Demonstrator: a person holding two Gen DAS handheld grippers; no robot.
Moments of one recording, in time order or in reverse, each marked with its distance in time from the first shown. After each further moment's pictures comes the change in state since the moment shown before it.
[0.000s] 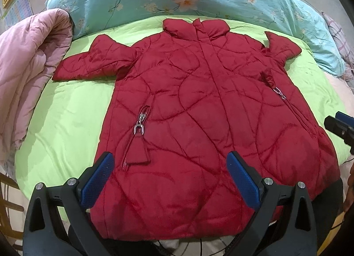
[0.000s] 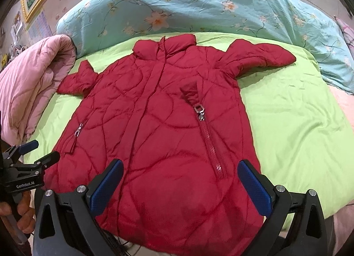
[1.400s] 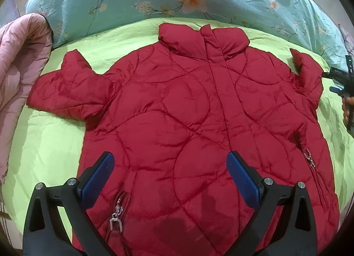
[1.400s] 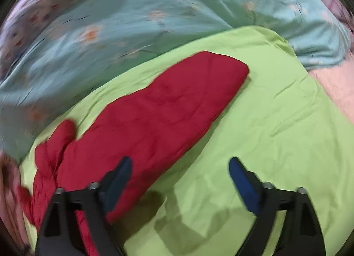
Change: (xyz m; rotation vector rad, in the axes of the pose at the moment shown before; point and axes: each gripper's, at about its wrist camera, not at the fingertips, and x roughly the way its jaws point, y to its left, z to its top) left arm 0.114 -0.012 0.114 -0.040 0.033 -0.013; right arm 0.184 -0.311 0.203 0.489 -0.047 -0.152
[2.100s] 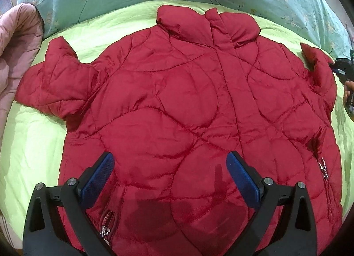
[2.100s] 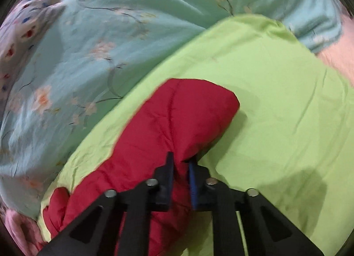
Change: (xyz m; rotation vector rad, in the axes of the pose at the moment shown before) left arm 0.044 -0.001 0.010 -0.015 0.056 0.000; right arm 0.037 -0.027 0.054 0.166 -0.125 0.105
